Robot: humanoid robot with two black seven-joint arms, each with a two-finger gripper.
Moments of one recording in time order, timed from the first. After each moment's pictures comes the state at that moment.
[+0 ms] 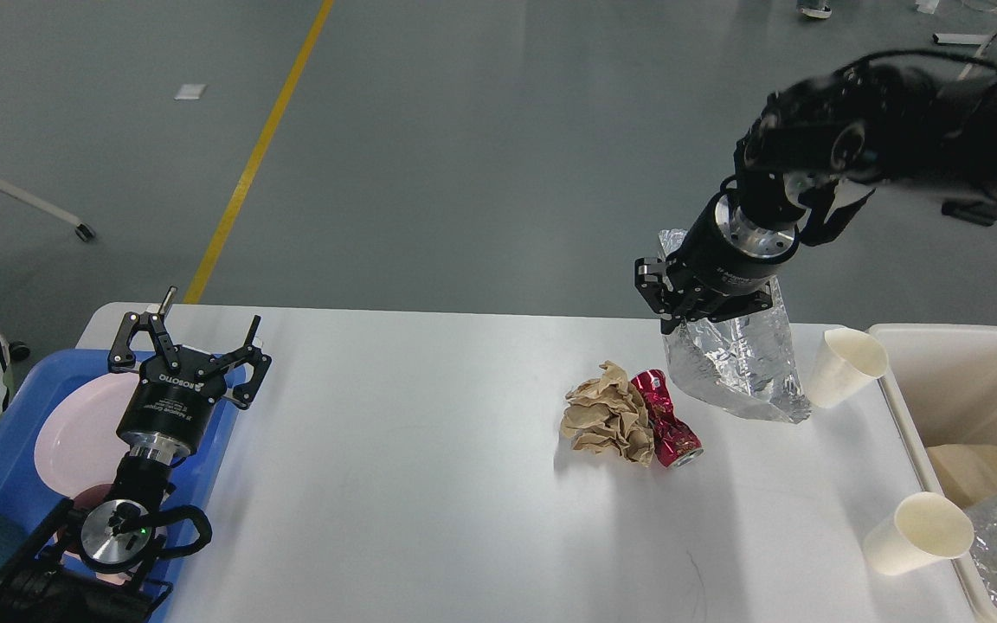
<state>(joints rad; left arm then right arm) -0.31 0.13 -1.42 -0.73 0.09 -0.67 -0.11 2.10 -0.08 -1.27 1.11 0.25 0.79 -0.13</state>
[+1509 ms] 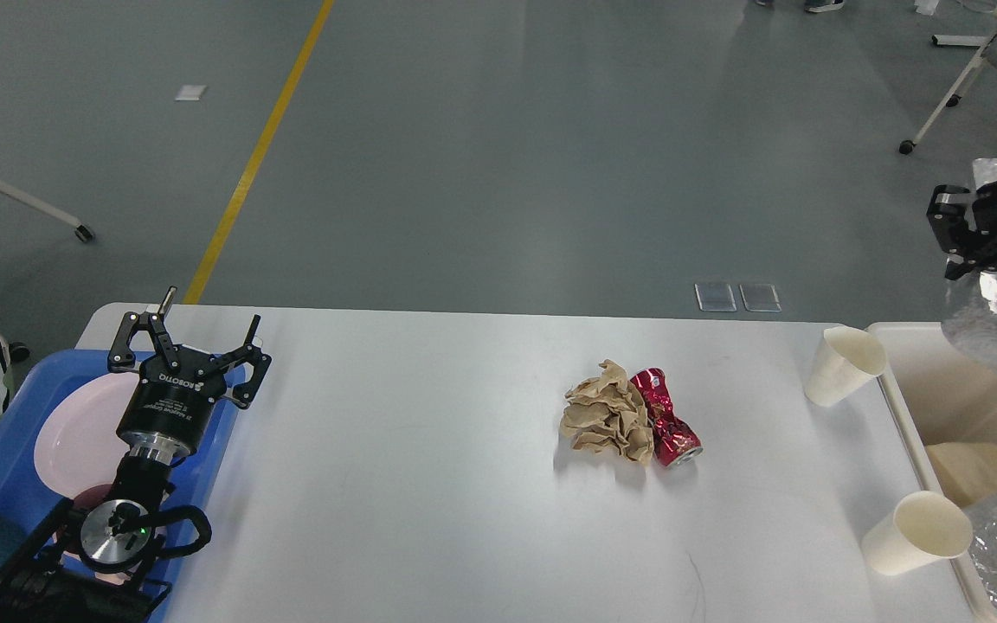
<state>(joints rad) -0.31 0.13 -1.42 -0.73 0.09 -0.67 -0.11 2.26 -0.44 -1.65 1.33 0.16 0.57 -0.14</state>
